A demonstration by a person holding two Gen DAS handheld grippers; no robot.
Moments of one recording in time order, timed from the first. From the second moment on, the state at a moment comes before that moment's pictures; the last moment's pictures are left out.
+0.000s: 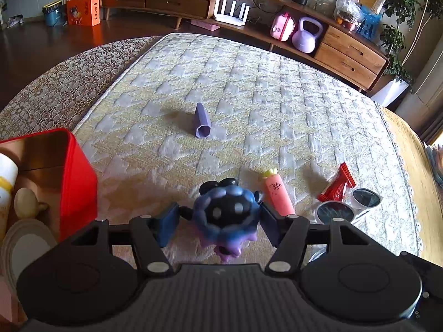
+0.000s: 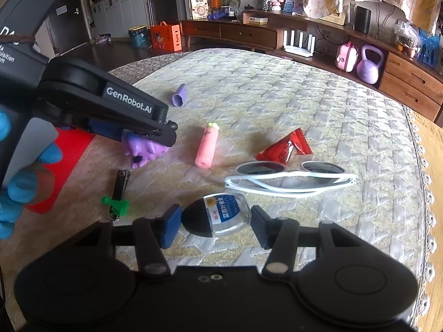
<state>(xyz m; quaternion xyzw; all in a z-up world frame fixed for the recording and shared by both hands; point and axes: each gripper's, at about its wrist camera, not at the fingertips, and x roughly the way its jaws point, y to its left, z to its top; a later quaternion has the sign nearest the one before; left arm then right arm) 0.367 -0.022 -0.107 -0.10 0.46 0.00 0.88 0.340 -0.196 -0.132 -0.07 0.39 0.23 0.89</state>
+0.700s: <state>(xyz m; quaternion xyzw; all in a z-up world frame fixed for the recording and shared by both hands) 0.298 -0.004 -0.060 -0.09 0.45 -0.02 0.89 0.278 -0.197 -0.080 -0.07 0.36 0.24 0.90</state>
